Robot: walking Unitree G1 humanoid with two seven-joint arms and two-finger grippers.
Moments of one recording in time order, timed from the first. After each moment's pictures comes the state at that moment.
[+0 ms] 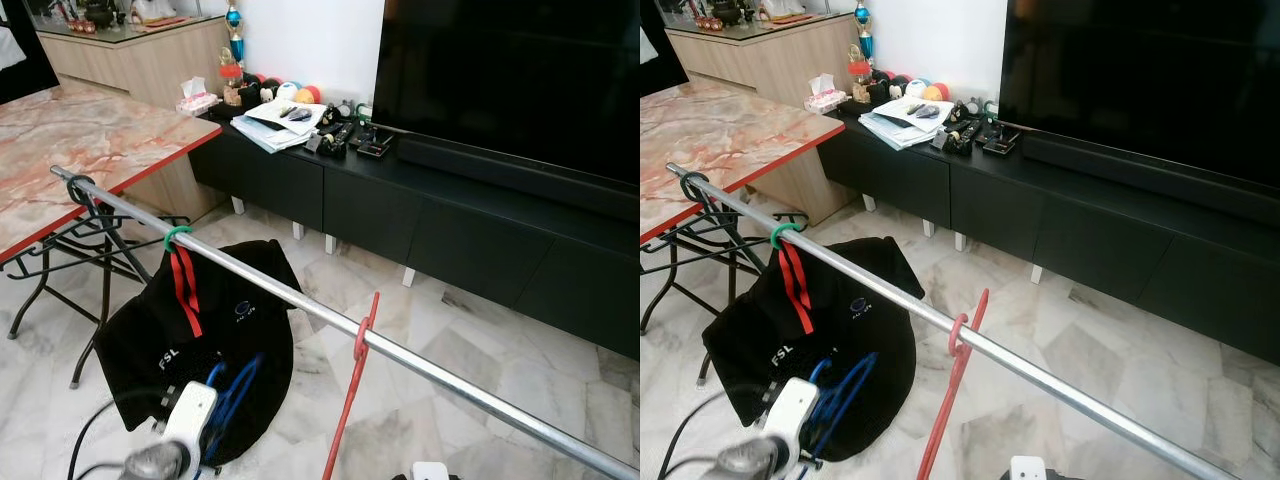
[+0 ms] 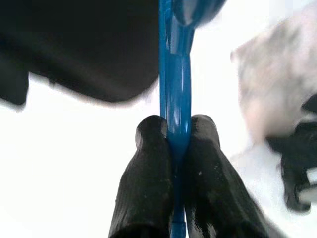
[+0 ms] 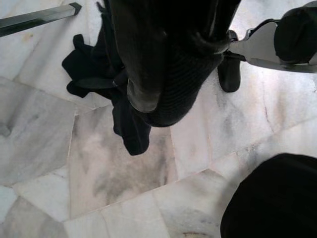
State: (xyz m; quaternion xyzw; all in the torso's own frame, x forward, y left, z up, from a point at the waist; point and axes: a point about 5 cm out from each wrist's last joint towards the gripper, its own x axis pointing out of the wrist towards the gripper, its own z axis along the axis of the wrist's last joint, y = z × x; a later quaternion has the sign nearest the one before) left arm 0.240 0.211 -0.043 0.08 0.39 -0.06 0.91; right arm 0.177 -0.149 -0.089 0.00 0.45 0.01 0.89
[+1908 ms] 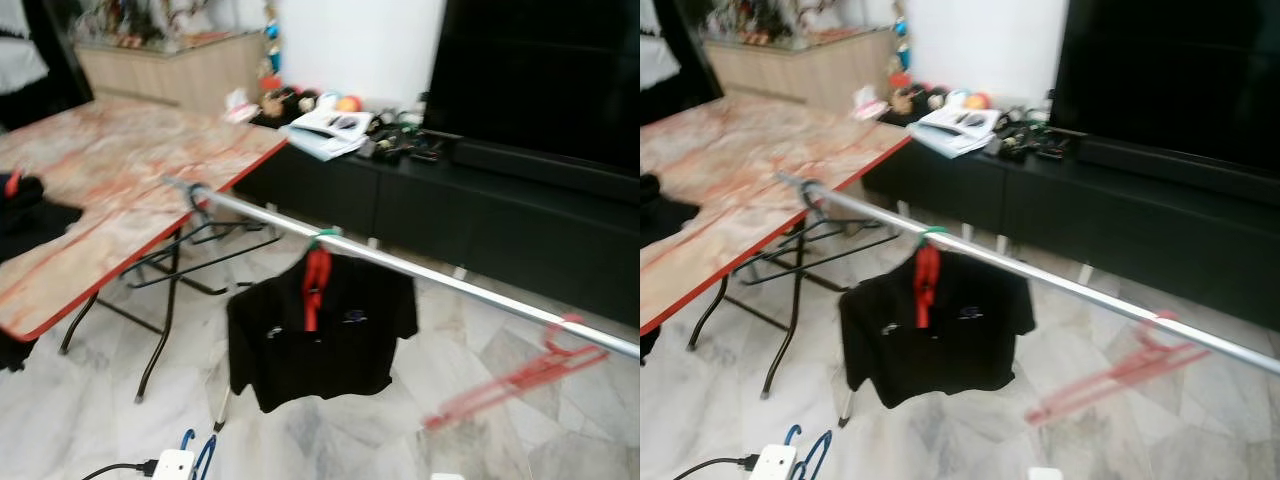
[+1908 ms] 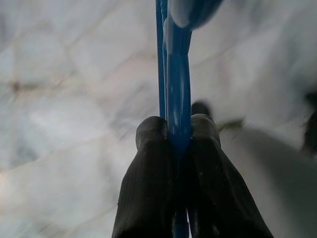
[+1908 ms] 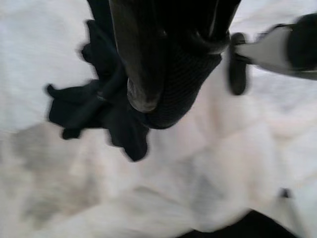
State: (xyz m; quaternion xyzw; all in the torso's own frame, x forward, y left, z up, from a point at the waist) left arm 0.179 0.230 -0.079 0.05 0.50 0.03 0.86; right arm 0.171 -0.146 -0.092 0.01 0.47 0.00 0.88
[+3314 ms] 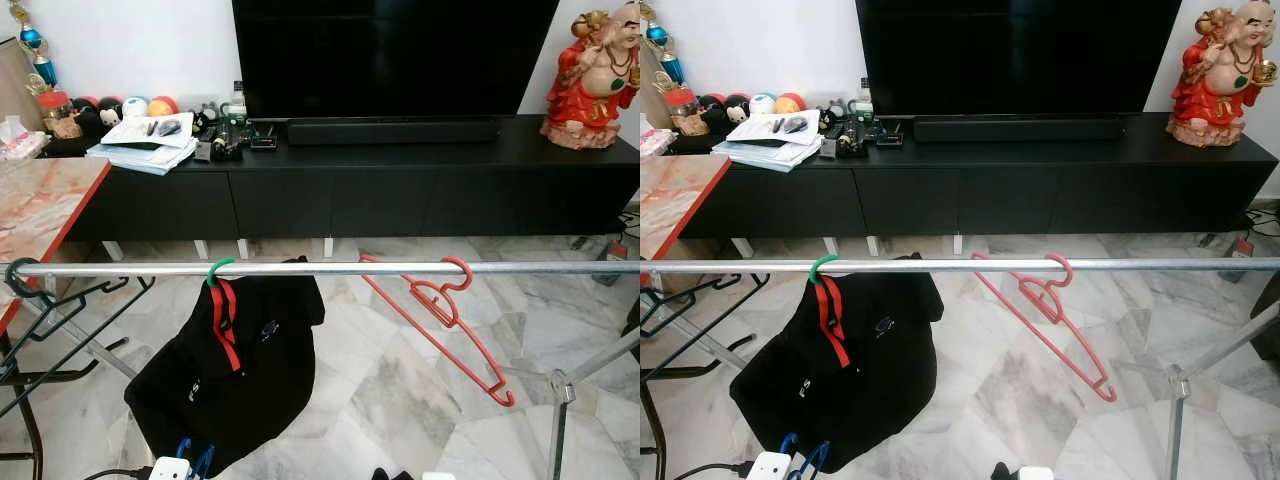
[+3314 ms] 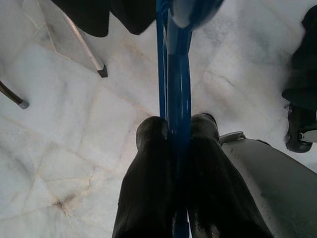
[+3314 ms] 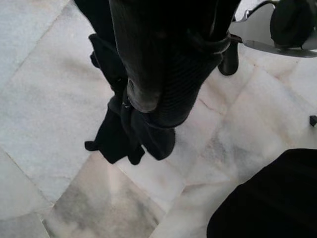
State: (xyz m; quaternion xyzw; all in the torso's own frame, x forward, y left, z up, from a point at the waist) left arm 0.187 0.223 -0.077 0.05 0.49 0.00 0.87; right arm 0.170 -0.145 -0.092 0.01 0.46 0.00 0.89
